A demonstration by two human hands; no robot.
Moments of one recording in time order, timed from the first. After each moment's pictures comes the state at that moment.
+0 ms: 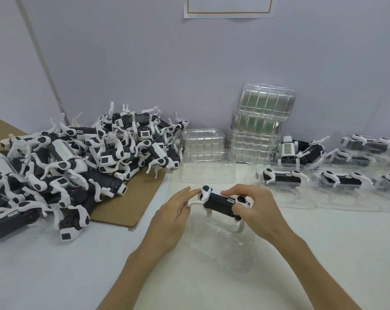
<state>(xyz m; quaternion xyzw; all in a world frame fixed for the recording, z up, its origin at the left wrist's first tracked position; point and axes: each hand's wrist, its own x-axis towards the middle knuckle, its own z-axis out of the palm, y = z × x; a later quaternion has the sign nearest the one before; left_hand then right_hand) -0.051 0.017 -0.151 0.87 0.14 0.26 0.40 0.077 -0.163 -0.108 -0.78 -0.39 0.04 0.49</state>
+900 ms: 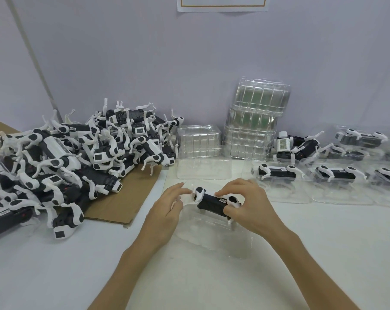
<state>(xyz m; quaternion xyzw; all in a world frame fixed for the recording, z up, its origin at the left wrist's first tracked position) -0.051 0.013 -0.147 0.83 0.17 0.25 0.47 0.084 -0.160 -0.117 -0.82 -0.41 -0.01 0.39</state>
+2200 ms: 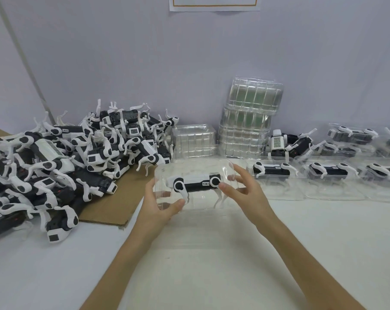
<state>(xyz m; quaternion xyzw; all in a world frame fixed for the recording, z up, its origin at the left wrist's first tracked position) -0.053 0.016 -0.142 0.72 0.23 0.27 0.60 0.090 -0.160 -0.118 -0.72 -0.29 0.13 0.61</state>
